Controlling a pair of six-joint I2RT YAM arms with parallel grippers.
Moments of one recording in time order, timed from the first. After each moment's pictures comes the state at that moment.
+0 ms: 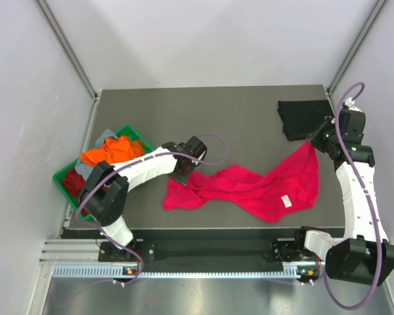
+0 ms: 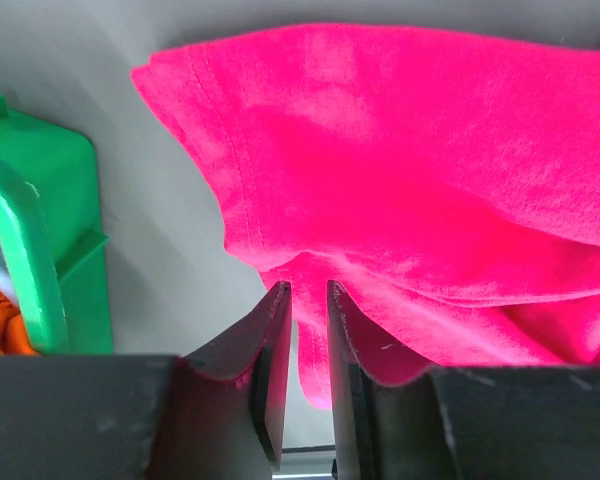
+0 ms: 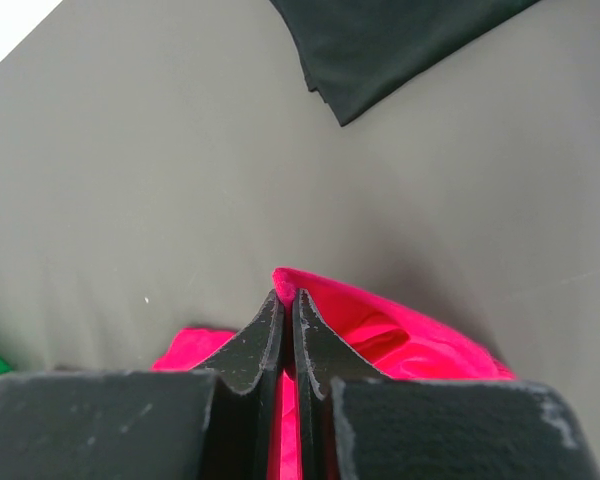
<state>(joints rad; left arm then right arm) -0.73 1.68 1.15 -0.79 -0.28 -0.14 -0.17 1.08 1.09 -0.63 -0.09 0.45</state>
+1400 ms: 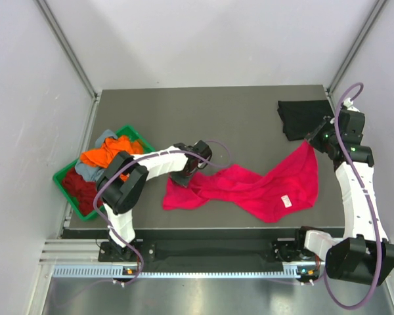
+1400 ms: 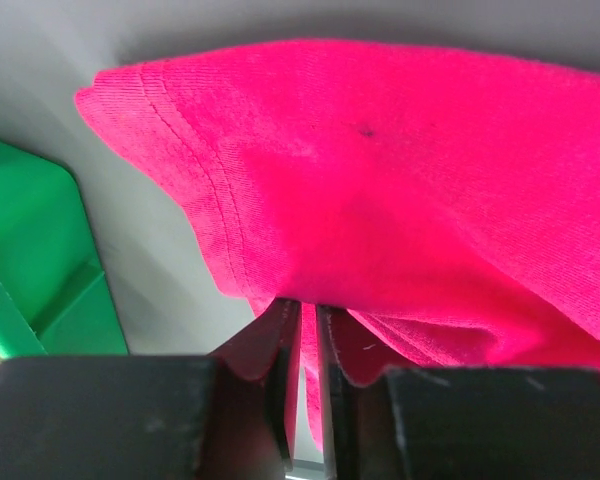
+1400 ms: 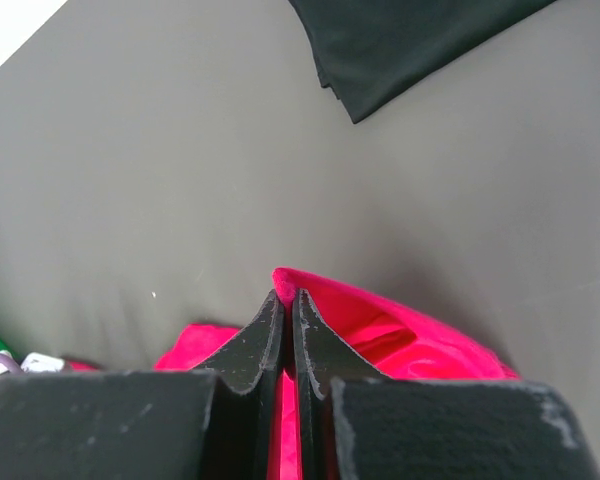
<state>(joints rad) -0.73 1.86 1.19 -0.80 -0.35 -0.12 -0.17 1.09 1.07 -0.62 -0.12 0.45</state>
